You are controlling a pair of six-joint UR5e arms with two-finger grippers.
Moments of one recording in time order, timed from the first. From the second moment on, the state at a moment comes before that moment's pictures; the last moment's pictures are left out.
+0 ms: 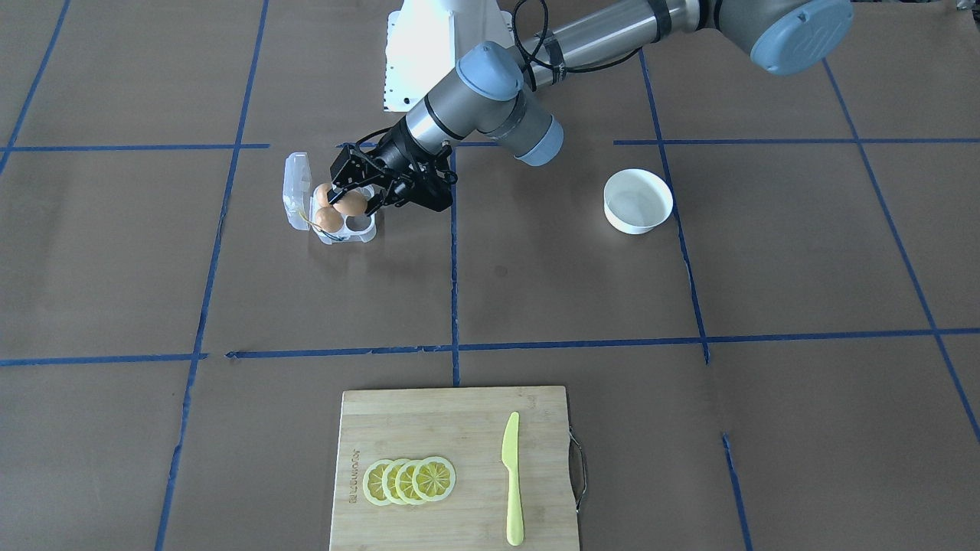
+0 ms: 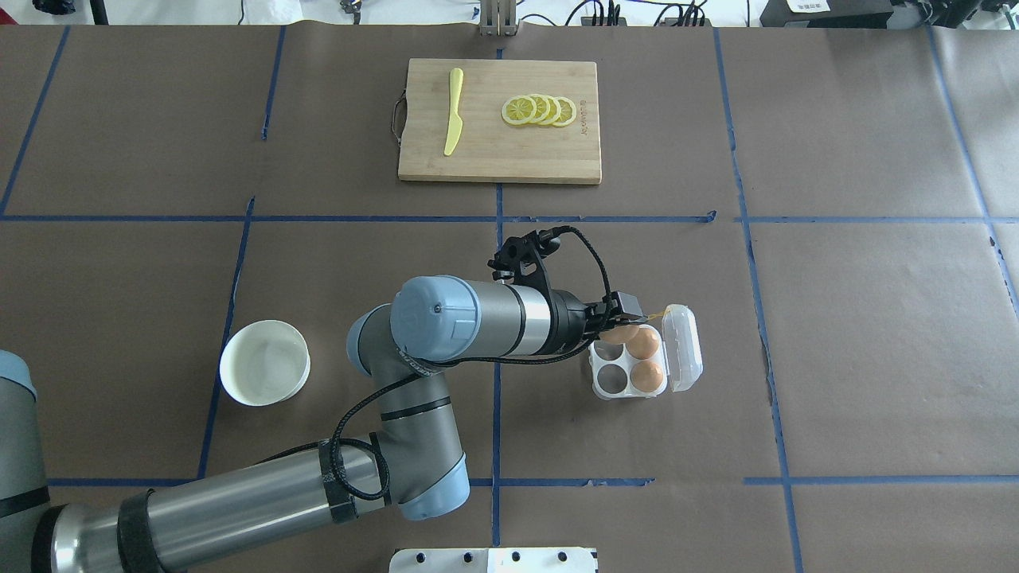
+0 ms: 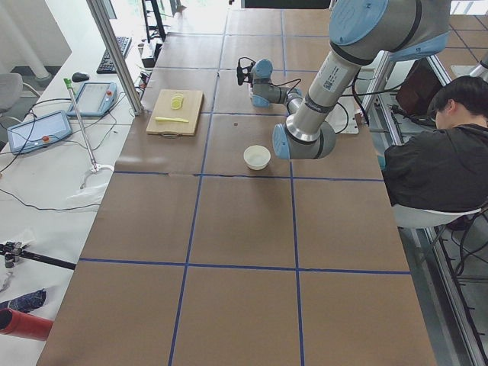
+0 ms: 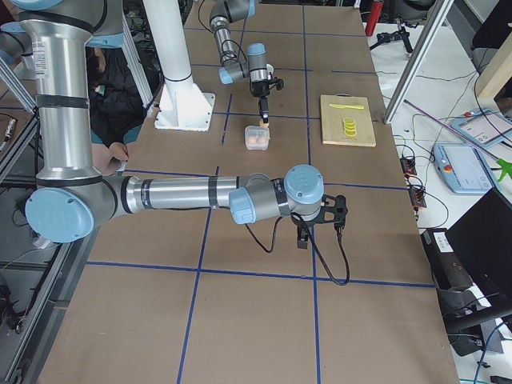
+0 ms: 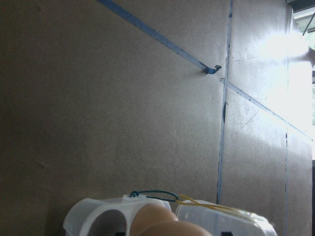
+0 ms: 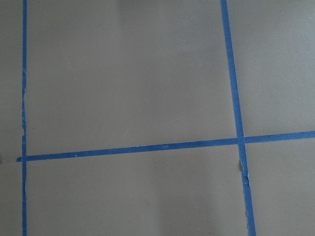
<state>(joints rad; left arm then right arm) -0.36 -2.44 -1.24 -2.63 -1.73 -1.68 1.55 -1.56 1.65 -1.36 2.52 0.34</state>
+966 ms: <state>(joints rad) -0.48 -2.43 -1.31 -2.53 -1.86 -1.57 1.53 -1.56 1.68 -1.36 2.51 0.34</state>
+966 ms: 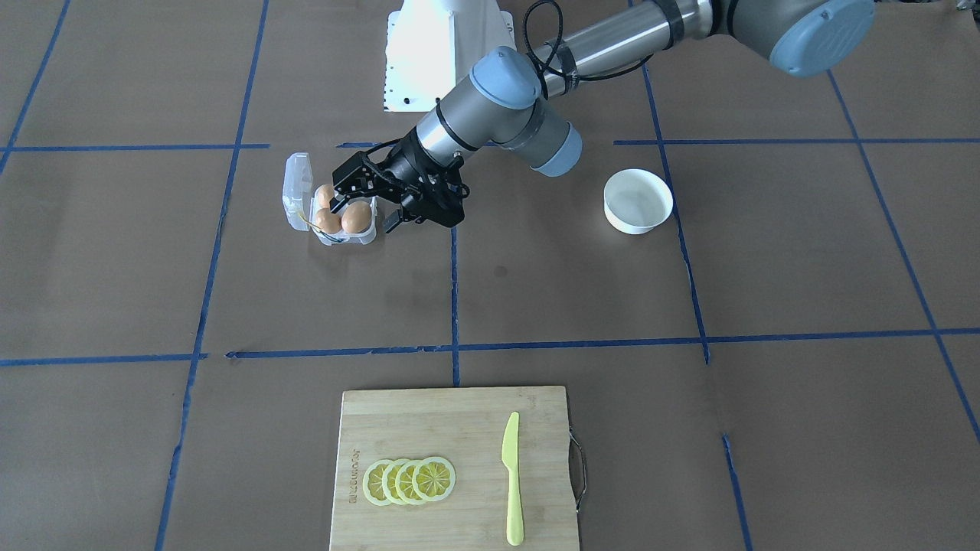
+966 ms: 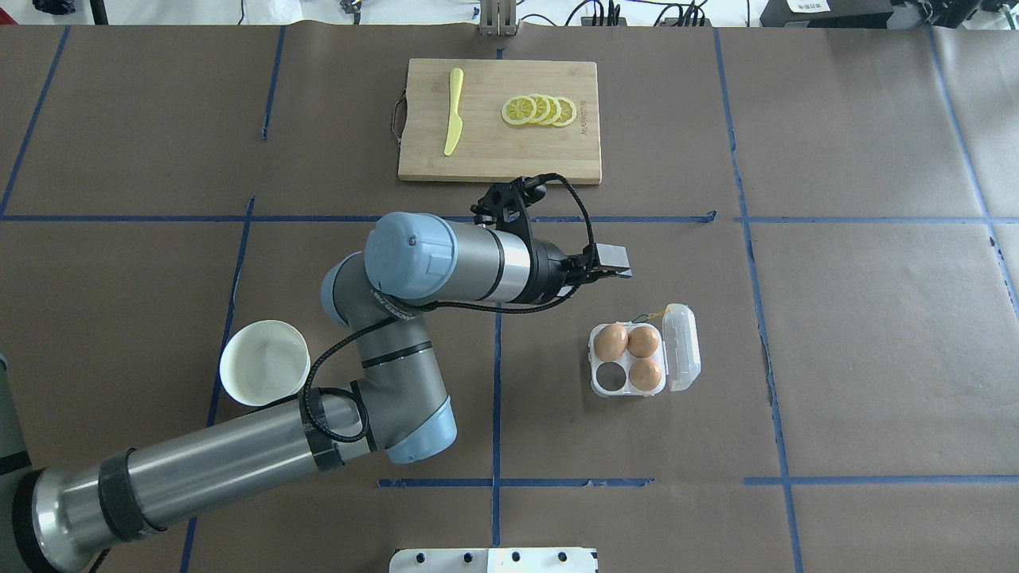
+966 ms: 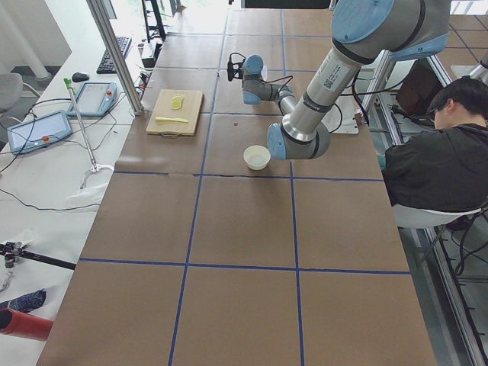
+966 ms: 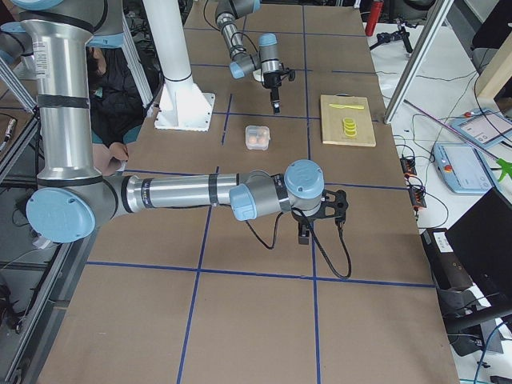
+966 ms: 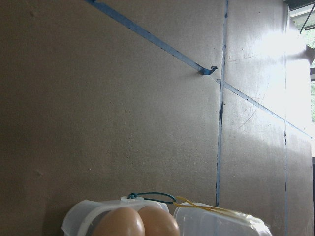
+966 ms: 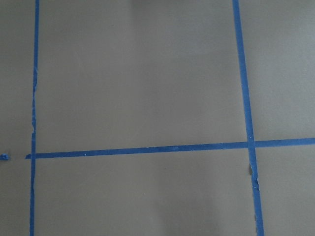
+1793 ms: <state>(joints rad) -0.78 -2.21 -1.76 -2.00 -2.13 -1.25 1.20 -1.58 1.89 -1.22 2.39 0.84</state>
